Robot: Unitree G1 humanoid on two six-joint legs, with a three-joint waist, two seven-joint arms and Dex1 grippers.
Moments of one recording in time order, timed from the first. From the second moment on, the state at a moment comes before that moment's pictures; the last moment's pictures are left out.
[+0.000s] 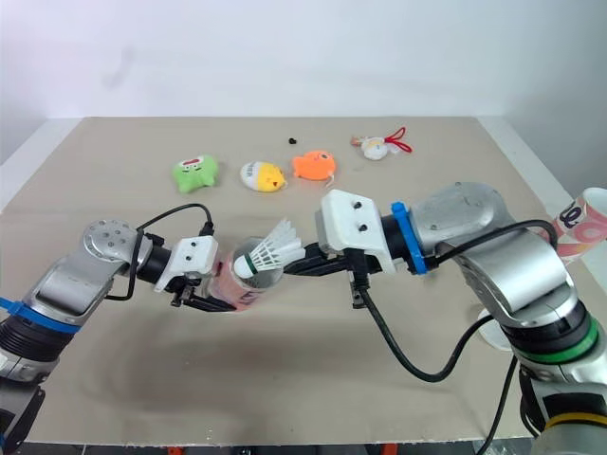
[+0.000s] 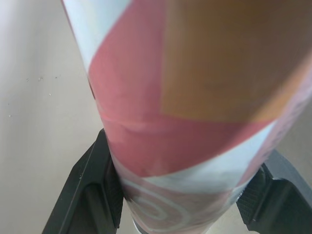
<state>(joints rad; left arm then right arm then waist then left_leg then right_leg) -0.59 0.76 -0.32 -0.11 -0.13 0.41 -1.38 -0.78 -0.90 0.25 -0.48 0.52 0.61 1.21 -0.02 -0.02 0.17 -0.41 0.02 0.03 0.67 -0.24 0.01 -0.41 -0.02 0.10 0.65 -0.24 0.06</state>
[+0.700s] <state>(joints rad) -0.59 0.76 -0.32 -0.13 -0.13 0.43 -1.38 -0.83 -0.88 0.19 -0.38 0.48 0.64 1.28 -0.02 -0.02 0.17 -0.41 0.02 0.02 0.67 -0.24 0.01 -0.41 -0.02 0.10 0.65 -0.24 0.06</state>
